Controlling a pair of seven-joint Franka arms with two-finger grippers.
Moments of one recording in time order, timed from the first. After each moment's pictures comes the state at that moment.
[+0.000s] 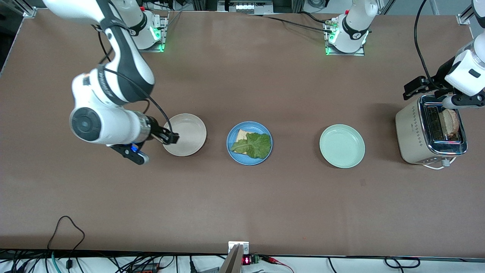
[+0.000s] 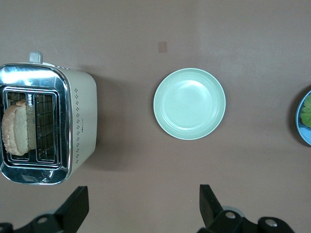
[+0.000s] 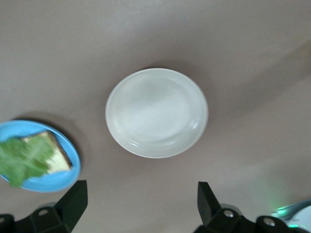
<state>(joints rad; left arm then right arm) 0.04 -0.05 -0.03 -1.76 0.00 1.65 -0.06 0.30 0.49 0.00 -1.37 0.21 1.59 0.72</state>
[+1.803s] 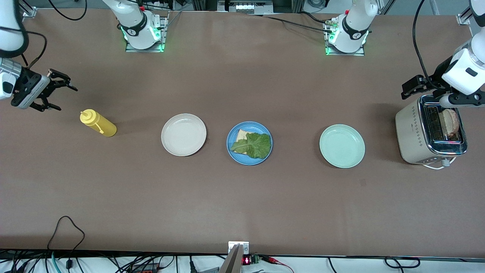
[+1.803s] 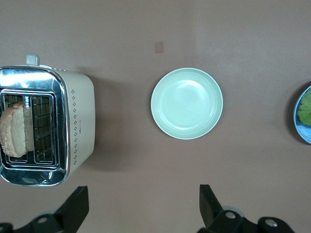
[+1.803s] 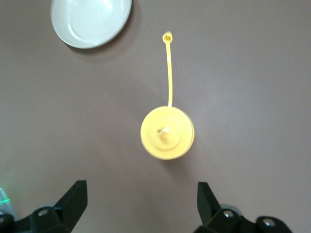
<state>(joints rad) 0.04 -0.05 -0.05 -1.76 0.00 1.65 -0.06 -0.35 -0.03 -0.04 -2.23 0.36 2.04 -1.50</state>
